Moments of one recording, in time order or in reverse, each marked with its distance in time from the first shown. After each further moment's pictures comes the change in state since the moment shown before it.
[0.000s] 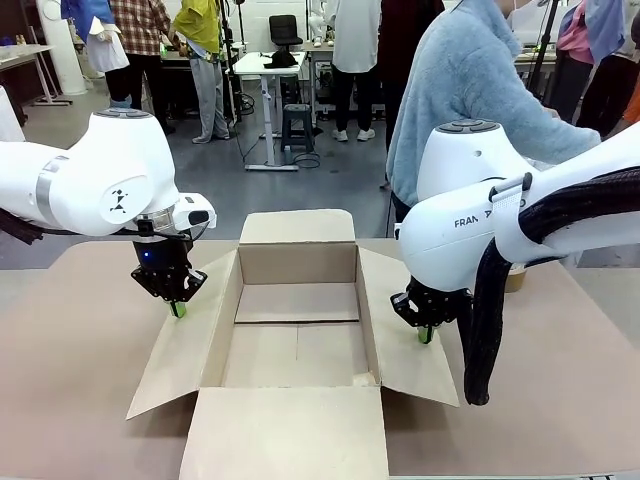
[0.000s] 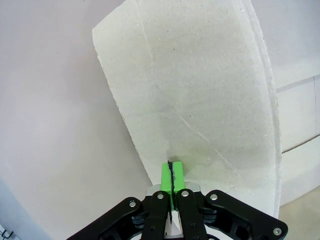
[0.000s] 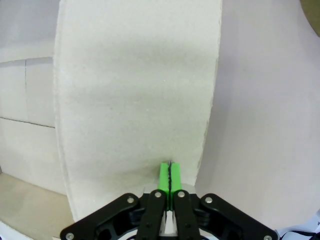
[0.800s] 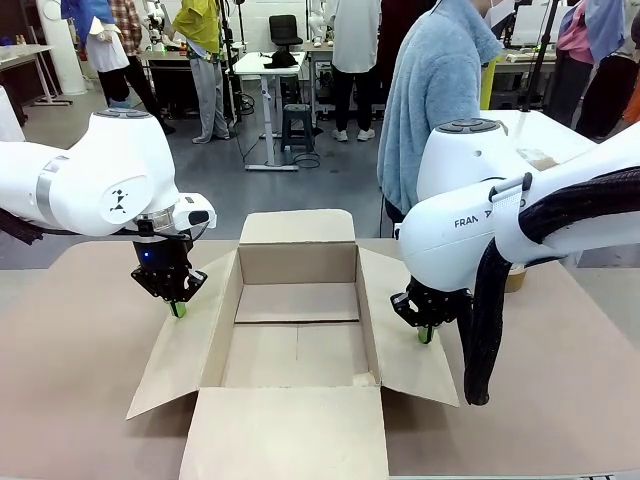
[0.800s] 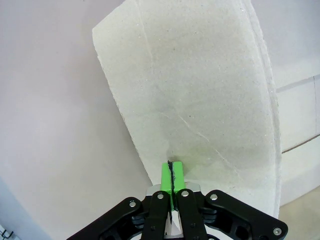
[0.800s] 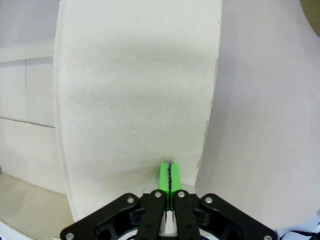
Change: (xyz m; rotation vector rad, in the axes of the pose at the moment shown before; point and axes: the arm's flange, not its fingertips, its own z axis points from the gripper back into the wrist) left arm 0.000 0.000 0.000 0.000 0.000 0.000; right arm 0.000 0.000 0.000 0.000 0.000 0.000
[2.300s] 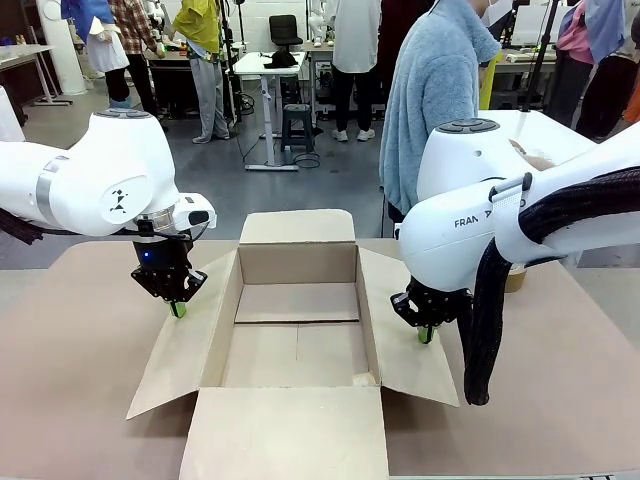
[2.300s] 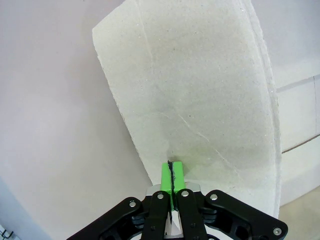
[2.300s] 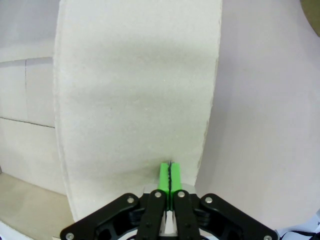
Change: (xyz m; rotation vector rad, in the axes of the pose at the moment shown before) left arm 0.000 0.000 0.000 0.000 0.000 0.000; right arm 0.000 0.000 0.000 0.000 0.000 0.000
